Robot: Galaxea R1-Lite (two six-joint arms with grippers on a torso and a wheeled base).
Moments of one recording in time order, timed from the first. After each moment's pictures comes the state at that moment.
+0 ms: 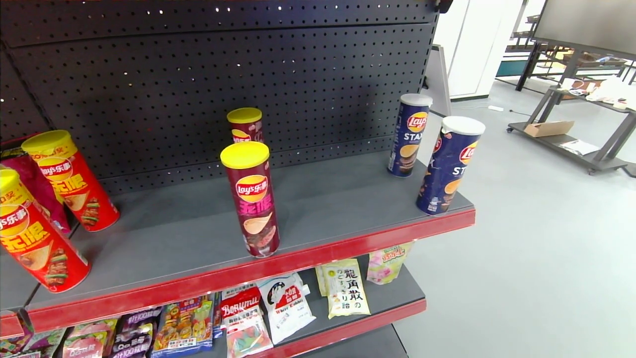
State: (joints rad) left arm -0.13 0.38 -0.56 0.29 0.05 0.00; right arm 0.00 0.00 0.00 0.00 0.04 0.00
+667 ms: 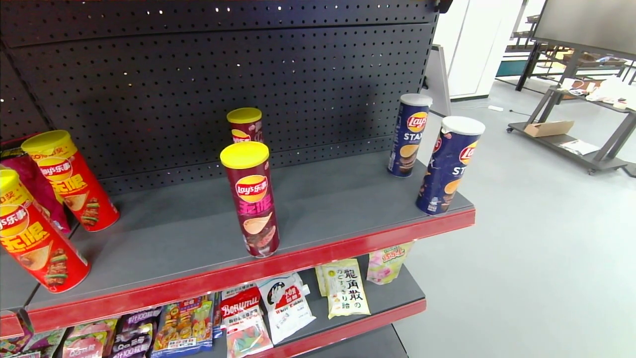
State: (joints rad) left arm -0.17 0.16 -0.46 0.30 0.11 0.03; right arm 0.00 0.00 0.00 0.00 0.05 -0.01
